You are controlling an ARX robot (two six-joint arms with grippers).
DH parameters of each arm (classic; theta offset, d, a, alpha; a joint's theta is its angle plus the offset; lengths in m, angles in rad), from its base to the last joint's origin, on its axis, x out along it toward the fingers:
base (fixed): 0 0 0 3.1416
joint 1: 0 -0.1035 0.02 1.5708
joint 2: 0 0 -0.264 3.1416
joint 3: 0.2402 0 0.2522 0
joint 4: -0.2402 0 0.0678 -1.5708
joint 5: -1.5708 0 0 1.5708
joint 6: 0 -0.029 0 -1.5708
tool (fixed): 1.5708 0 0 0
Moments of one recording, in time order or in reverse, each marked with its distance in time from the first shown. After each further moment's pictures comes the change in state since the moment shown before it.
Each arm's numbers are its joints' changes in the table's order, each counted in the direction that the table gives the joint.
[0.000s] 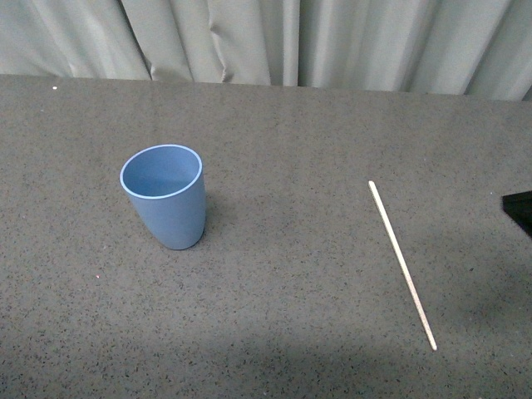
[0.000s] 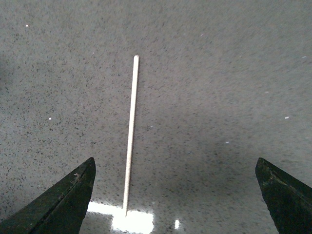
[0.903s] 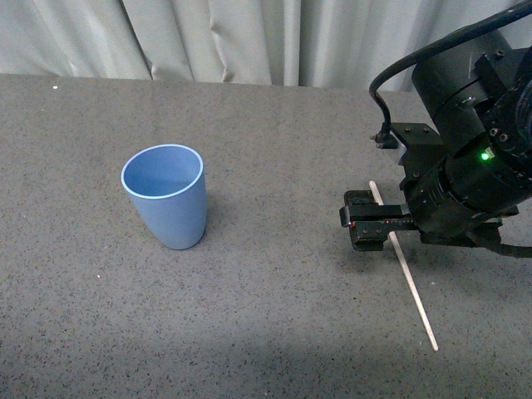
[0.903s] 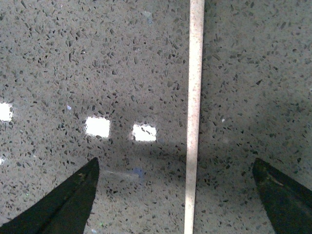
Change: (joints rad) left arm 0.000 0.000 0.000 0.000 0.000 0.000; right arm -0.122 0.802 0.619 -0.299 0.019 -0.172
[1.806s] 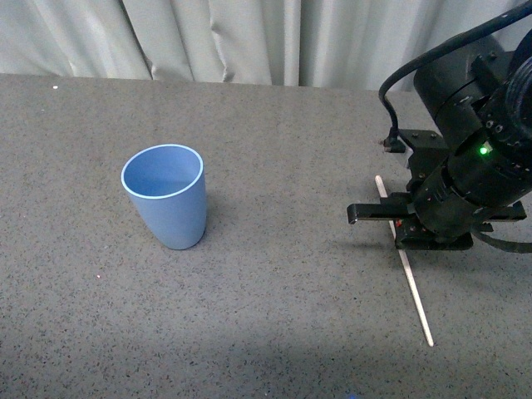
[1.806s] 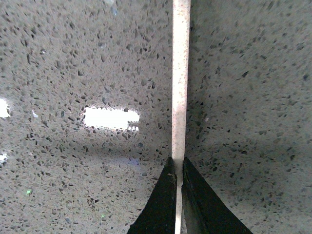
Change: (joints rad) left arm 0.000 0.000 0.000 0.000 0.000 0.000; right arm 0.024 0.025 0.050 -0.079 -0.006 -0.030
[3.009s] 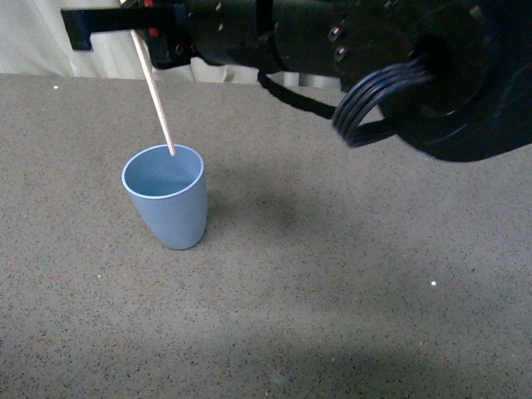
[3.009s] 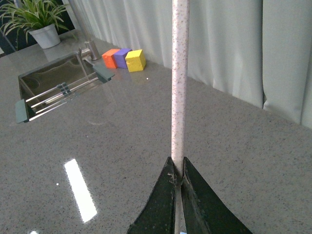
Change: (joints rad) left arm 0.000 0.000 0.000 0.000 0.000 0.000; right arm -0.315 -0.087 -0.013 1.041 0.402 0.087
